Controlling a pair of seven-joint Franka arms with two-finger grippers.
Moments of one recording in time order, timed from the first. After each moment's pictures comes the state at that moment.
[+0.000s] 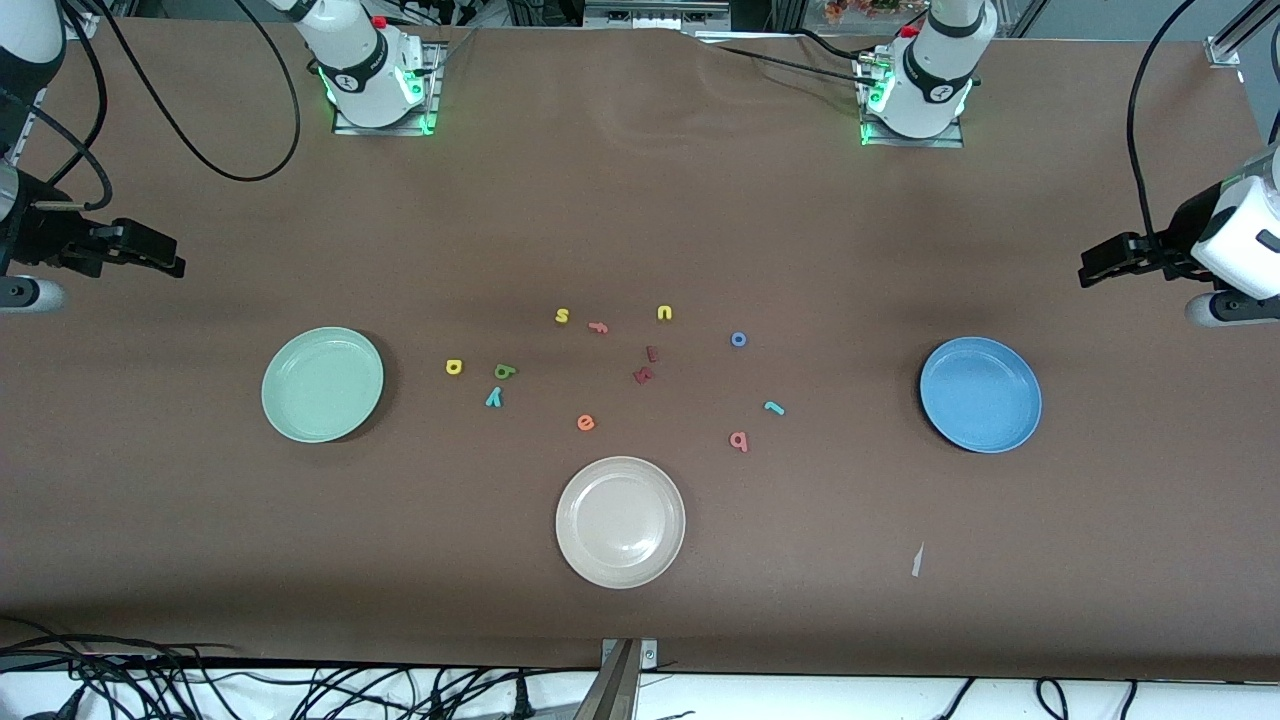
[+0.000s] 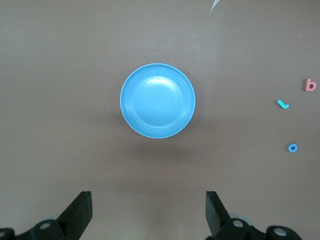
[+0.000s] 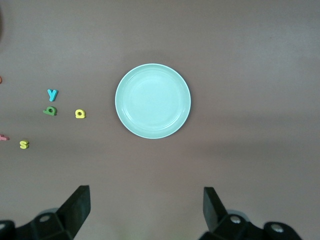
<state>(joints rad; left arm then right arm) 0.14 0.09 -0.13 -1.59 0.03 1.55 -0.09 0.02 0.10 -0.05 -1.57 0.01 1.58 -0.04</state>
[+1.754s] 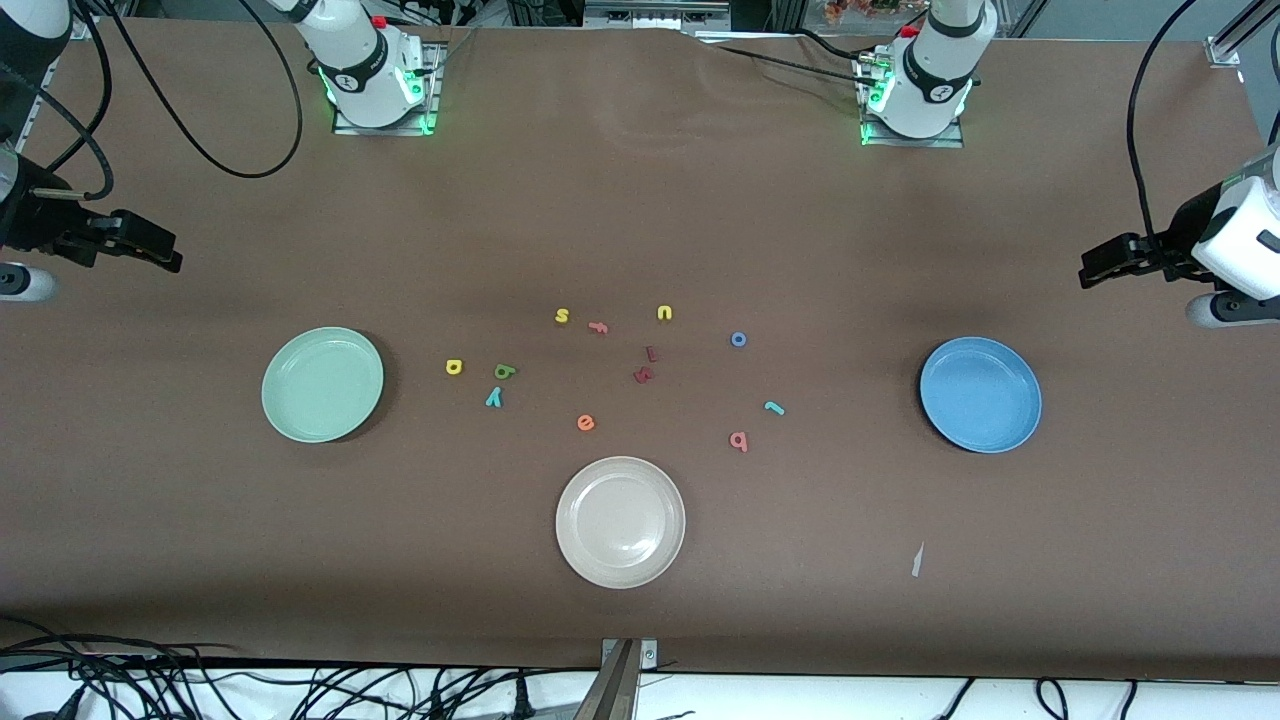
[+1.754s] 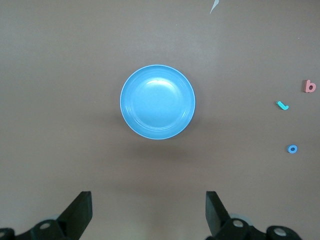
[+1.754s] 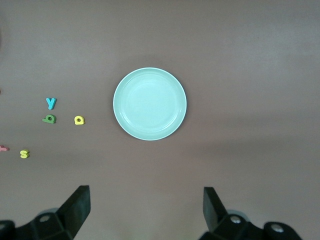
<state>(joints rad) 0.14 0.09 -0.13 -1.59 0.03 1.56 -0.09 0.04 0.07 -0.05 -1.58 -0.01 1.58 0.04</state>
